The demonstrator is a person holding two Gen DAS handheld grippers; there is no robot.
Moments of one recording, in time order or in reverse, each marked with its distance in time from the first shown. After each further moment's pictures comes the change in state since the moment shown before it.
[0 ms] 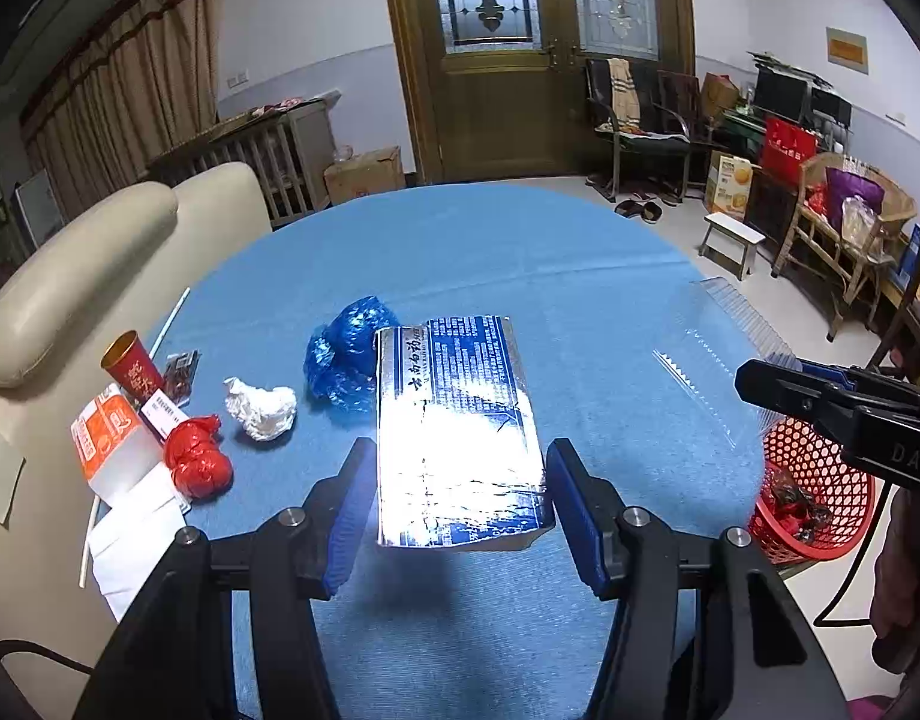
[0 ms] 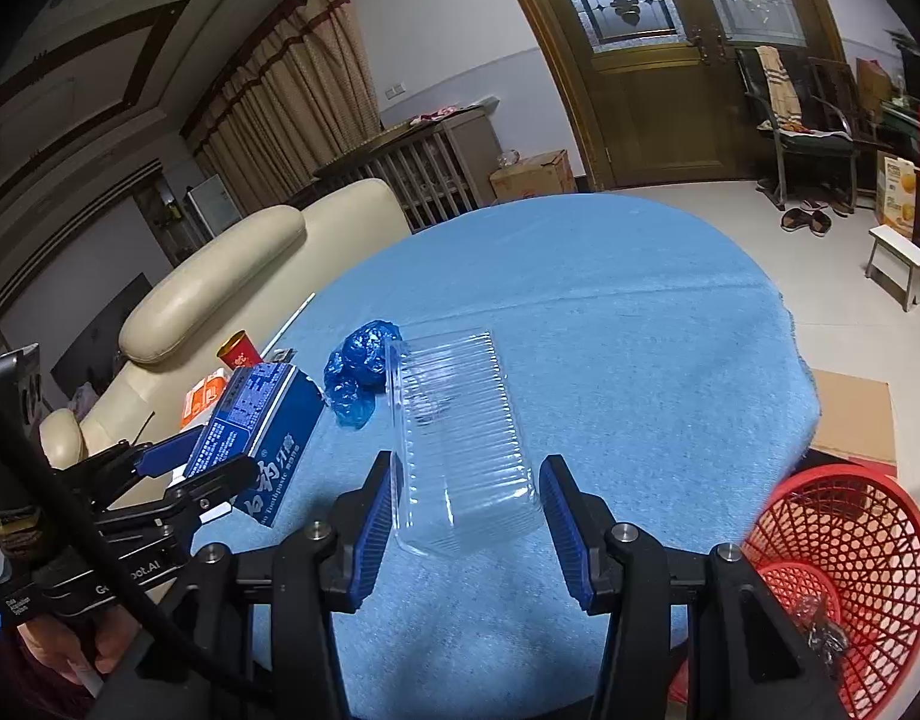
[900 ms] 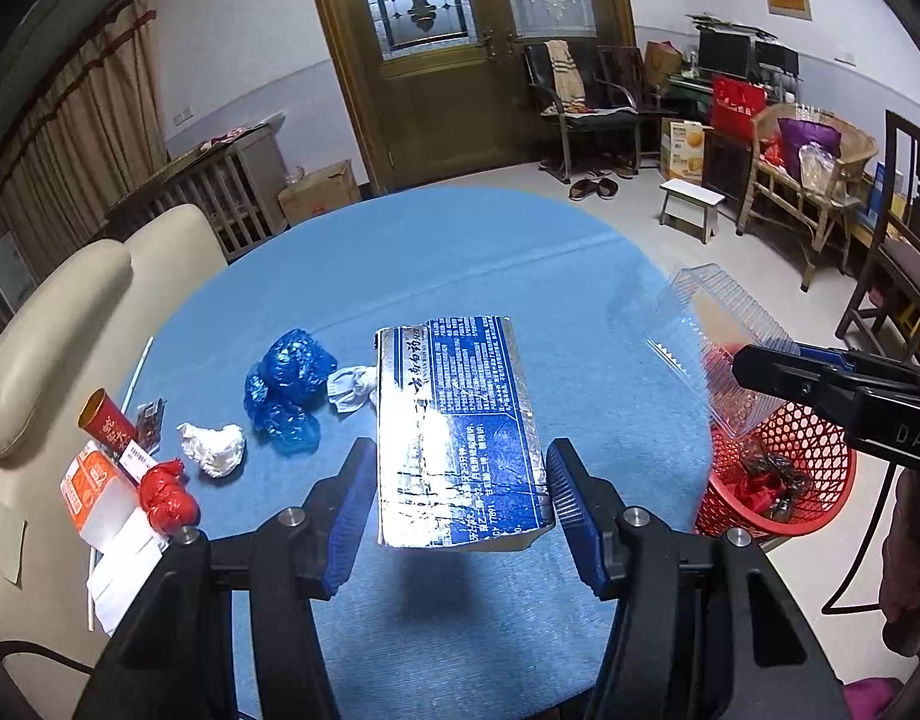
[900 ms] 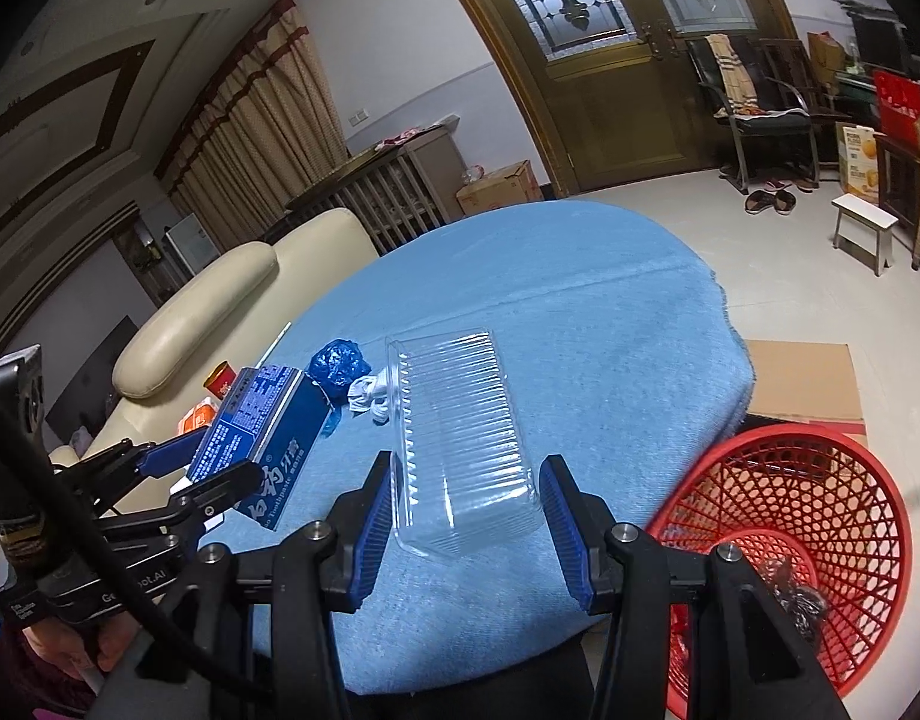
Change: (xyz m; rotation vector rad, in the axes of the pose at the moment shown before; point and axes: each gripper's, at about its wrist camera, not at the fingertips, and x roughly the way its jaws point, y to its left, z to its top) left arm -0.006 -0.059 0.010 0.144 0.005 -0.039; right arm -0.048 -0.045 -0.017 0.094 -0.045 -0.030
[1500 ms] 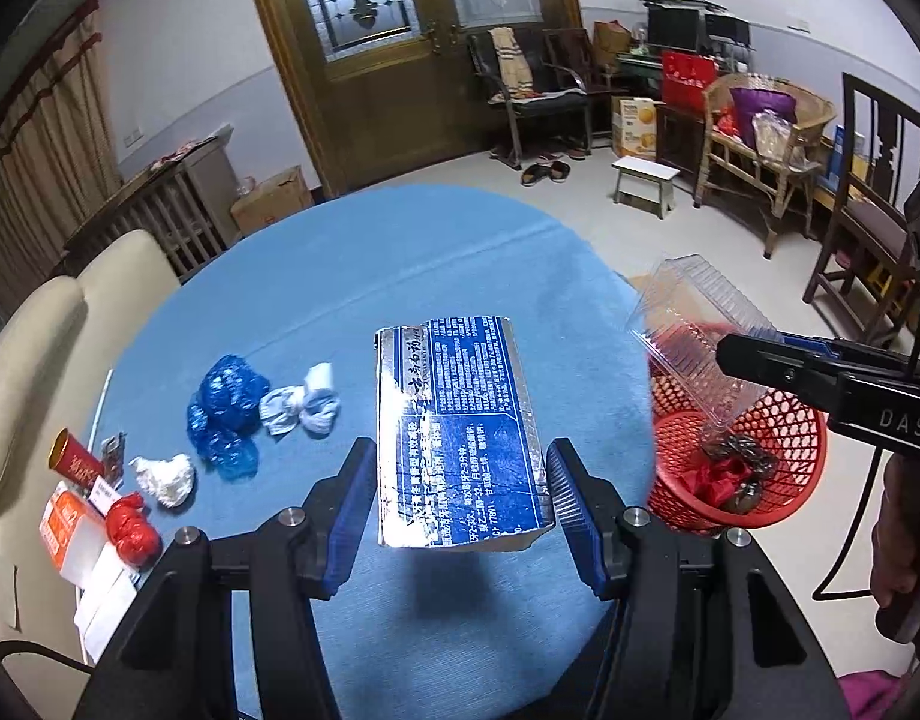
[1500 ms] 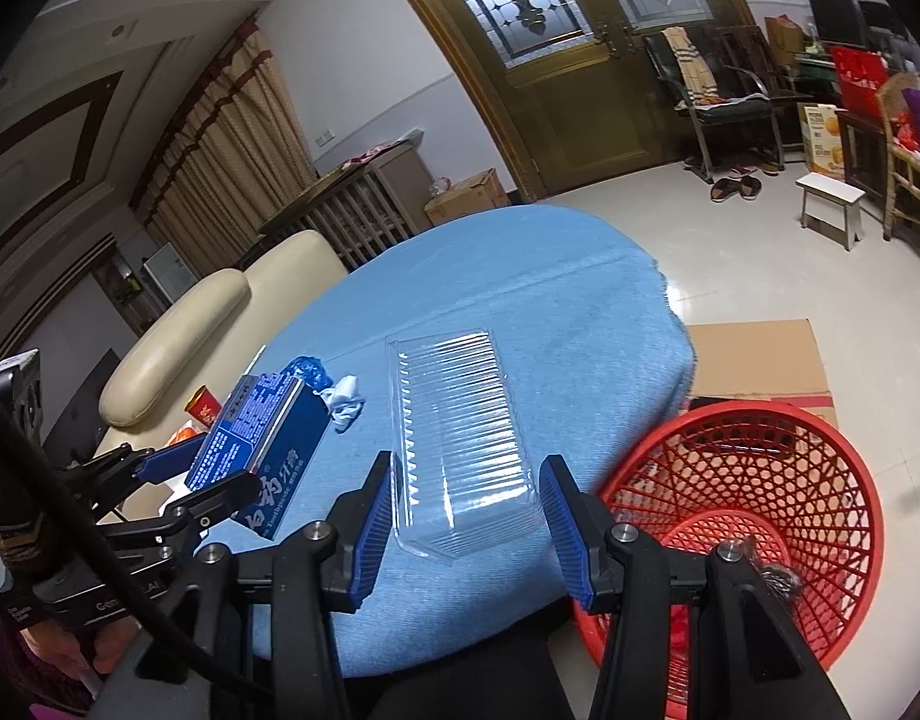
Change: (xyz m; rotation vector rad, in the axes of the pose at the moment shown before) left arm 0.008 -0.044 0.013 0.097 0.022 -0.082; right arm -0.023 -0.038 -0.010 0.080 -0.027 -0.047
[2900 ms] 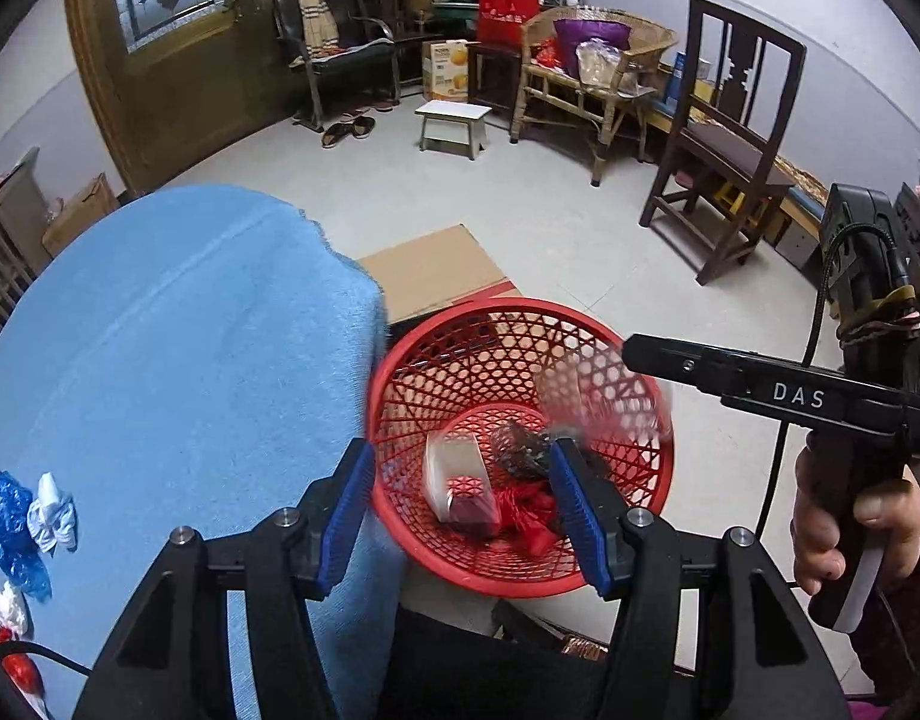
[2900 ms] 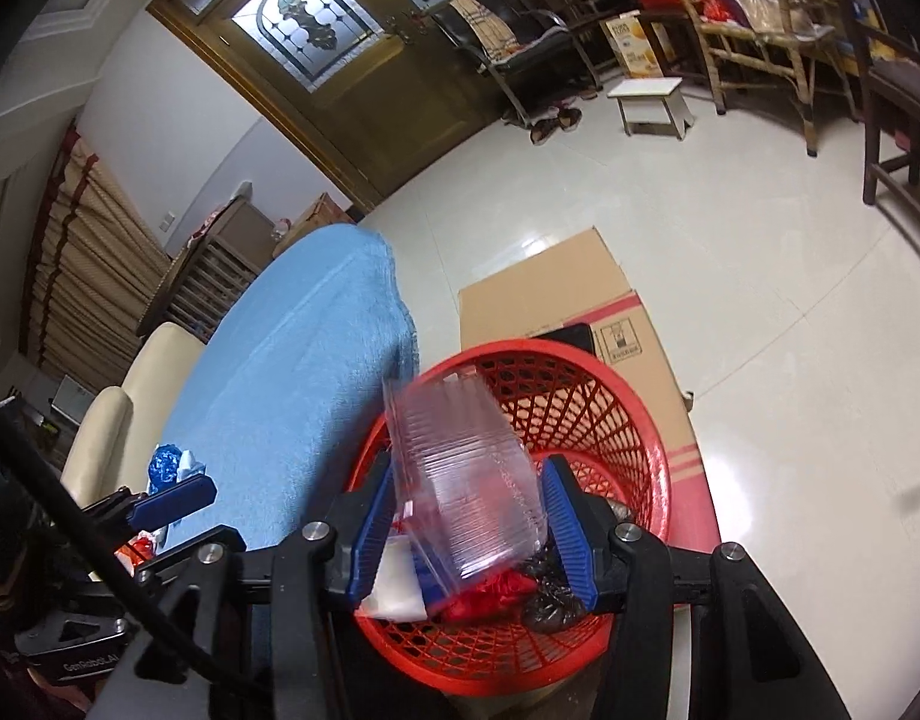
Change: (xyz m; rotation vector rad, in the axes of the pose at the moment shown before) left arm 0.065 -0.128 0.049 0.188 0.122 -0.394; right arm -0.049 -0.158 -0.027 0.370 0.019 -0.210
